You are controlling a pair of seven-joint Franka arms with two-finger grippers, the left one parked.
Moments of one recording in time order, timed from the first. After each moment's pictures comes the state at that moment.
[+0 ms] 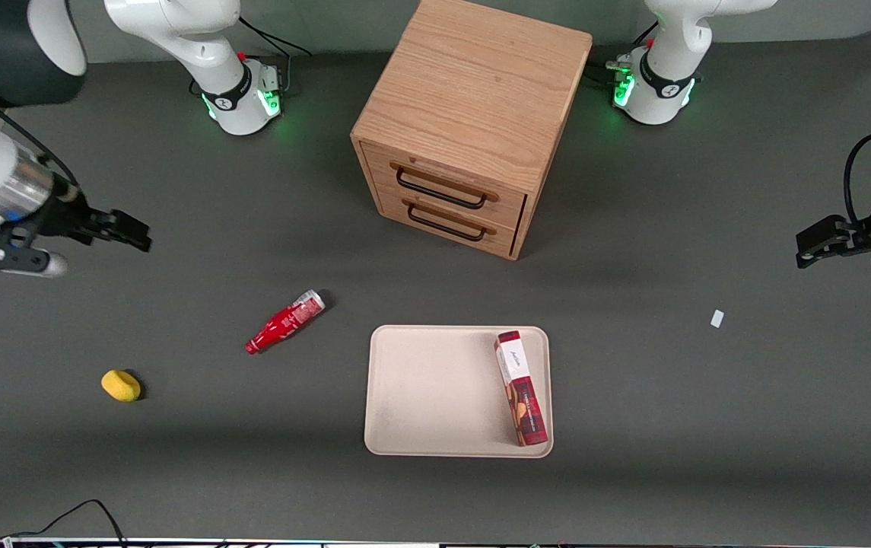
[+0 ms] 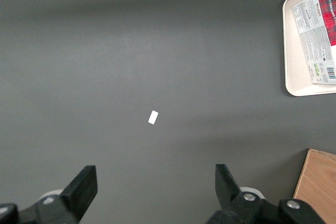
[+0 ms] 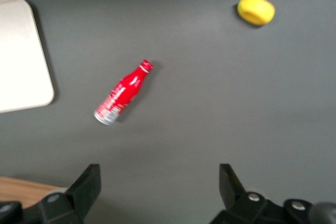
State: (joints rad) arm 0.03 0.03 0.09 -1.74 0.01 1.72 0.36
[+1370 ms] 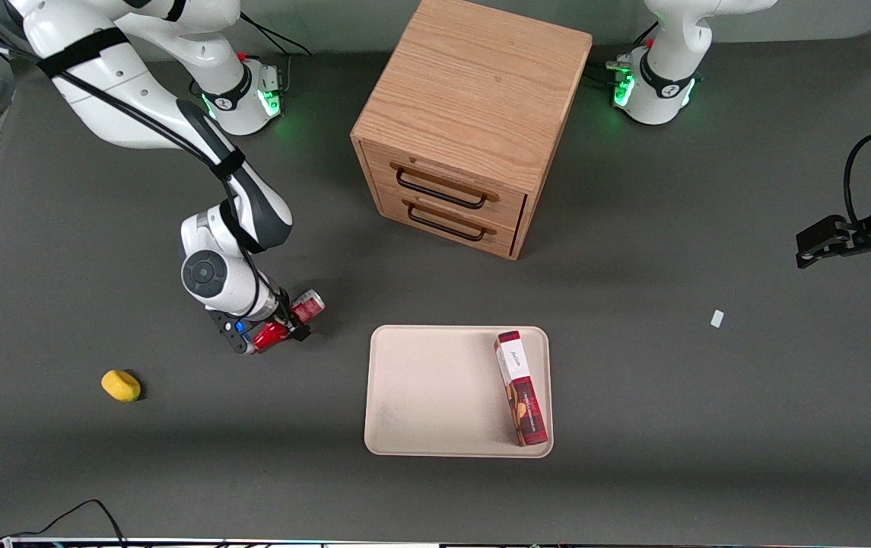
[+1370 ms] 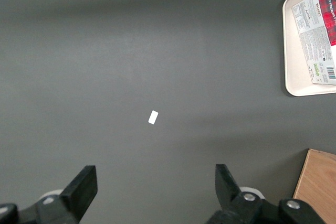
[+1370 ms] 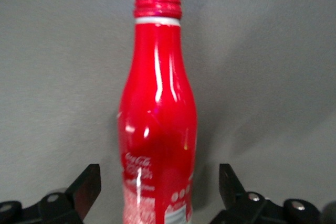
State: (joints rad) arm 0.04 0.57 0.26 -1.98 -0.12 2.44 1.26
